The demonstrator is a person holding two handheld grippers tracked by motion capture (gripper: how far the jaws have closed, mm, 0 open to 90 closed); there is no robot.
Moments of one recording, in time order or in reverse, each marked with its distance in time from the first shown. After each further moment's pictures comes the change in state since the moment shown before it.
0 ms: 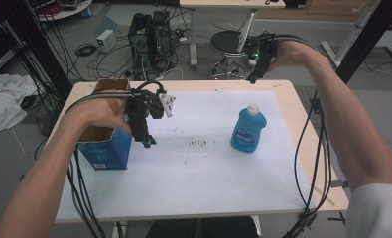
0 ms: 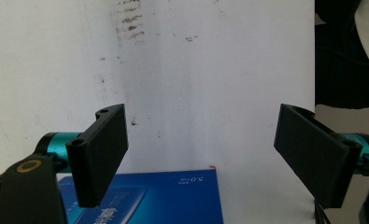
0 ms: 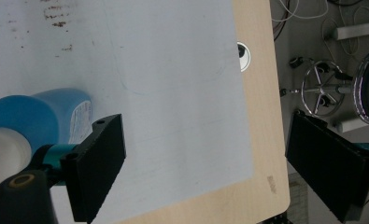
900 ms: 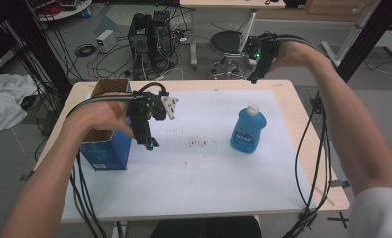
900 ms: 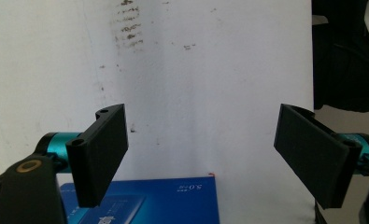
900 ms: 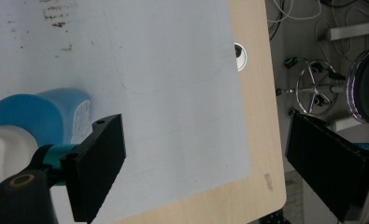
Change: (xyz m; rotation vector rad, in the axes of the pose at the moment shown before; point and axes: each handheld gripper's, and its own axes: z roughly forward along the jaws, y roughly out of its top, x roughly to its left) left arm -0.006 0.006 0.001 -0.017 0.006 0.011; right arm 0.006 -0.002 -0.006 0.002 -0.021 0.004
